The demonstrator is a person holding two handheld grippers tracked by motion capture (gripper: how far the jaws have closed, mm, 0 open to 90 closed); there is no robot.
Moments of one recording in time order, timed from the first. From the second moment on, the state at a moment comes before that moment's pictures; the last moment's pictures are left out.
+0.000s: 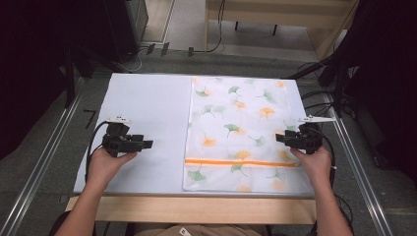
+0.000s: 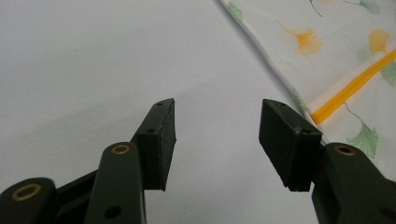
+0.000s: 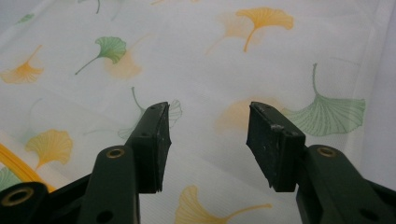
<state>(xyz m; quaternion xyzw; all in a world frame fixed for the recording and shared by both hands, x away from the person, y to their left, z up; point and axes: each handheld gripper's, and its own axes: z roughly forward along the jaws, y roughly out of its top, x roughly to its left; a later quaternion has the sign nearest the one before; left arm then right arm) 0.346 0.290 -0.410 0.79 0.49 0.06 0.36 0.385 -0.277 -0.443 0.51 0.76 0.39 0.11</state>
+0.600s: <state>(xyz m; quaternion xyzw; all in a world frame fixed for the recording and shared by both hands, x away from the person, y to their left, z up) 0.350 0.282 -0.415 0.80 0.49 0.04 0.34 0.390 -0.271 -0.448 0.52 0.76 0.37 0.12</state>
